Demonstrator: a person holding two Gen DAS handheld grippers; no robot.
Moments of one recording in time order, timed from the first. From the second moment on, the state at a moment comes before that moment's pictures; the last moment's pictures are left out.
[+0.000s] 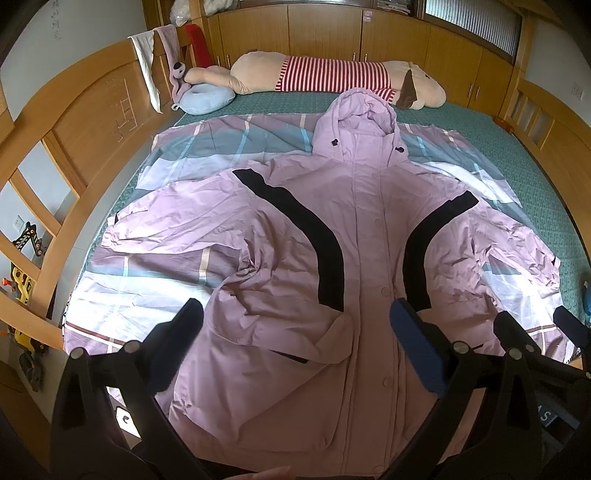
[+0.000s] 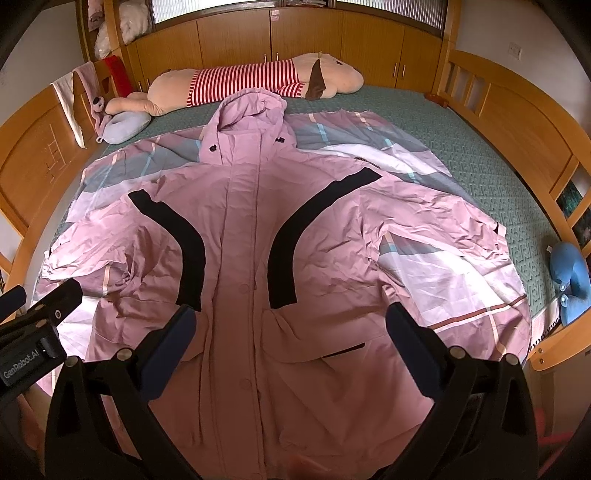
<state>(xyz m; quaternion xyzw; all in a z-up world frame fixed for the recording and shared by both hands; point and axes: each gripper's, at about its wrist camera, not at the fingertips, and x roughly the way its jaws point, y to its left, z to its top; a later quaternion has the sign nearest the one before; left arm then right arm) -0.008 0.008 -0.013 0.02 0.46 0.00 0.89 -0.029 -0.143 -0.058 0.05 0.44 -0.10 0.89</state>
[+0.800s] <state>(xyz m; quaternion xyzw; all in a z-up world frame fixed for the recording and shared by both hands) 0.003 0.010 -0.026 -0.01 0.46 0.00 0.89 -0.019 -0.146 -0.071 0.04 0.46 -0.10 0.88</state>
